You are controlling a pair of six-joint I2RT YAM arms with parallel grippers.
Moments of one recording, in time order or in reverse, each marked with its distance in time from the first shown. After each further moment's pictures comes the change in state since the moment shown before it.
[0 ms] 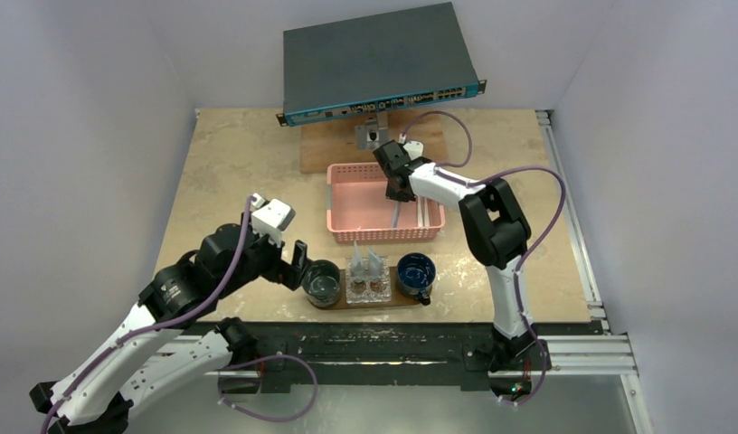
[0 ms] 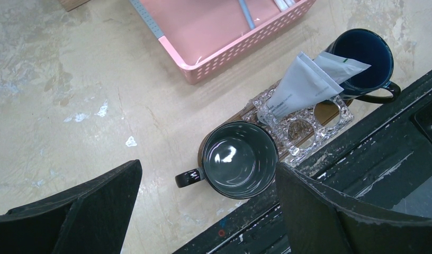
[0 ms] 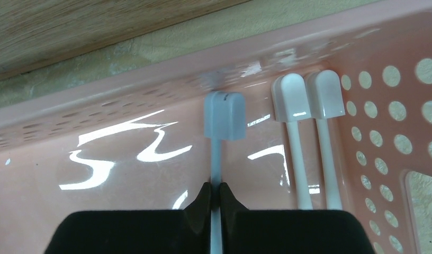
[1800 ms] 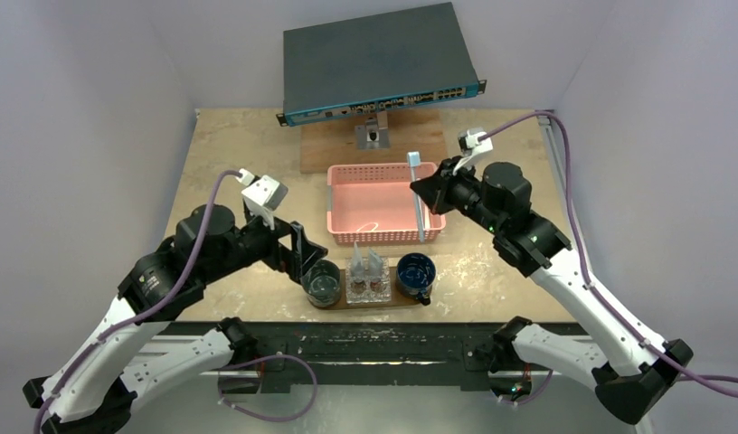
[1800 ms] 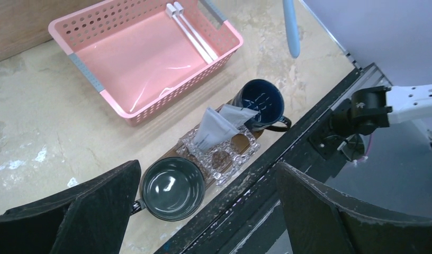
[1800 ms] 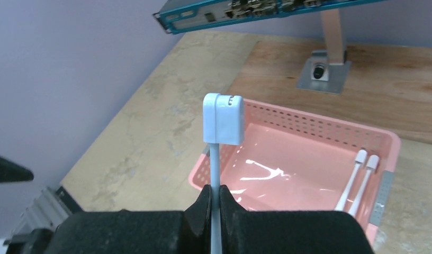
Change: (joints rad) left arm 0.000 0.095 0.219 0.023 0.179 -0.109; right arm 0.027 -1.155 -0.531 0.255 -0.463 -0.335
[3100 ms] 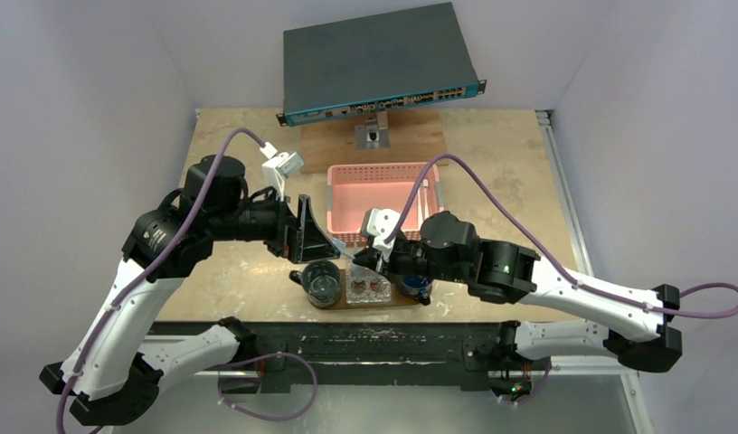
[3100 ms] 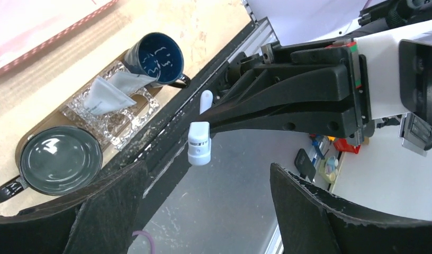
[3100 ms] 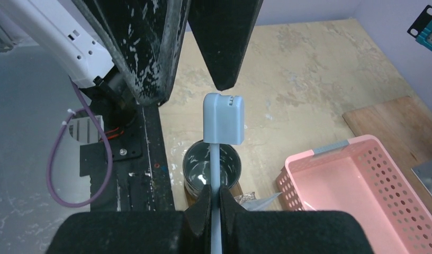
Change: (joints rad) left arm 0.188 0.270 0.350 -0.242 0.542 -0.179; right arm 0.635 0.070 0.094 -0.126 0.028 -0.494
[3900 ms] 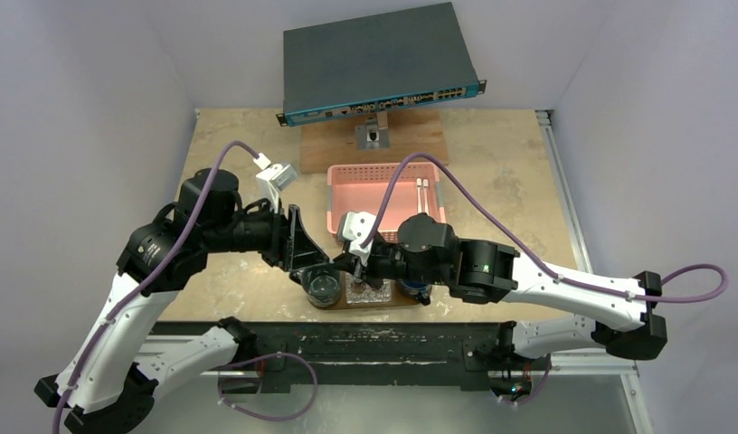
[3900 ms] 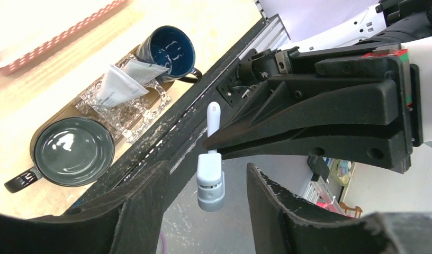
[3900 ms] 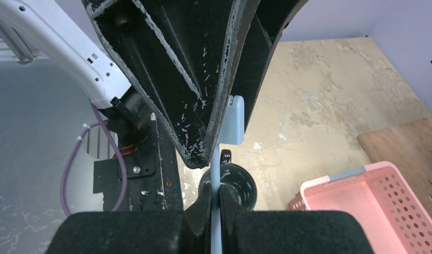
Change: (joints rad) left arm 0.004 -0.082 -0.091 0.006 -0.014 0.037; right arm 0.078 0.123 0.097 0.037 0.027 0.009
